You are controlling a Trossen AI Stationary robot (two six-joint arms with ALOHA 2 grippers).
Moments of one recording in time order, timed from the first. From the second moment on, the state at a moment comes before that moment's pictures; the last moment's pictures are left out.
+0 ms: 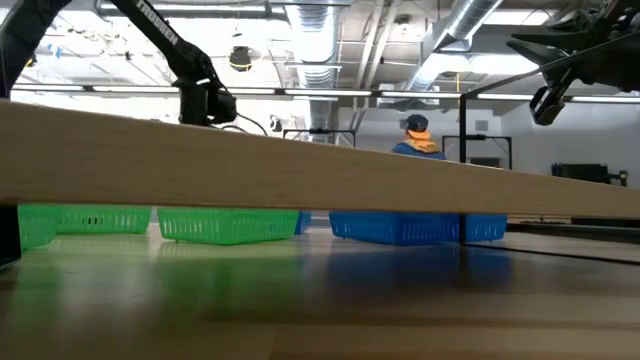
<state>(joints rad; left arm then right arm) 1.10 1.85 1.48 -1.06 -0.07 0.50 -0.02 0.02 0.01 0.31 0.05 0.69</state>
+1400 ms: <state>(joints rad) 1.05 1.89 1.54 -1.12 -0.23 0.38 -0.02 0.02 0.01 0.27 0.05 0.71</state>
